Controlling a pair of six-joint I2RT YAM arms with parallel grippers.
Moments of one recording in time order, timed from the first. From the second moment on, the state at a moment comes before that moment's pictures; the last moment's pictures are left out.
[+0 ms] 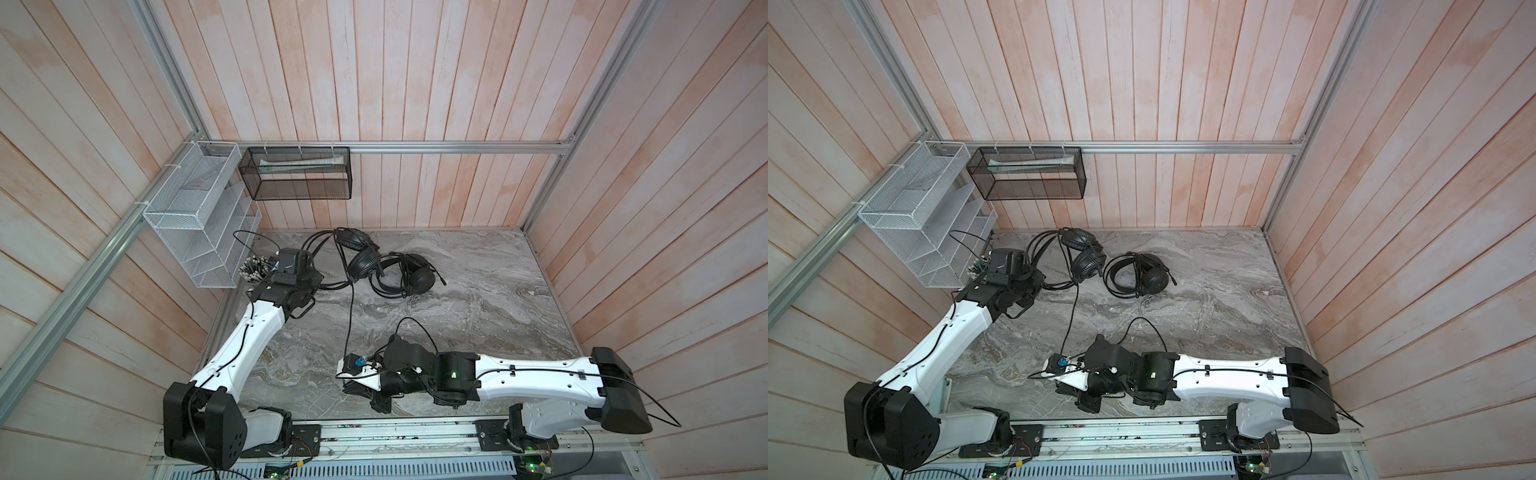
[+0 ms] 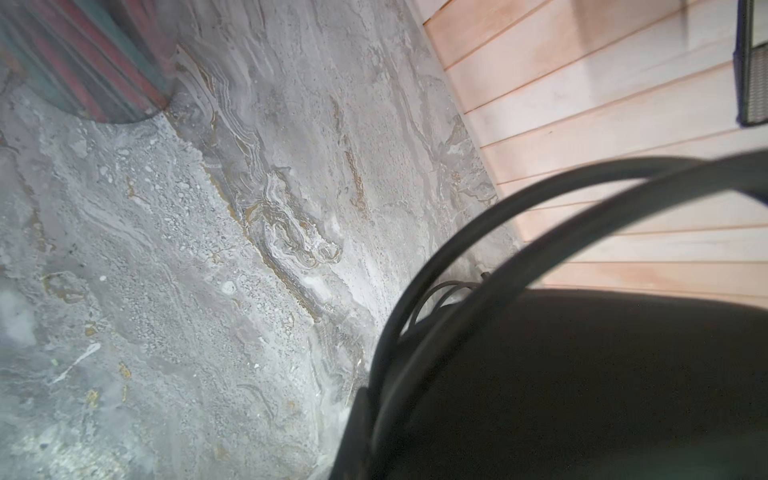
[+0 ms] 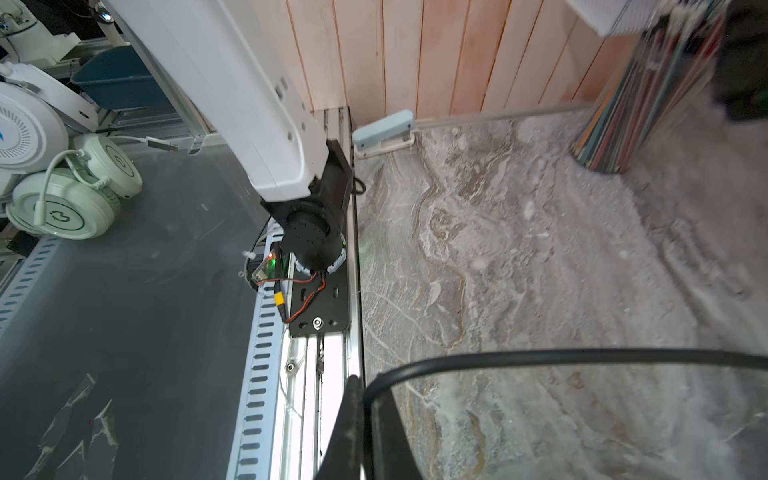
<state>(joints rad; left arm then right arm) -0.24 1.30 1.06 -0.53 -0.10 -1.05 1.41 1.36 1.08 -0.22 -0.15 -0.03</state>
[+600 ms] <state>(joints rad) -0.69 1.16 0.92 -0.56 -0.54 -0.46 1.29 1.20 1.49 -0.78 0.27 -0.33</state>
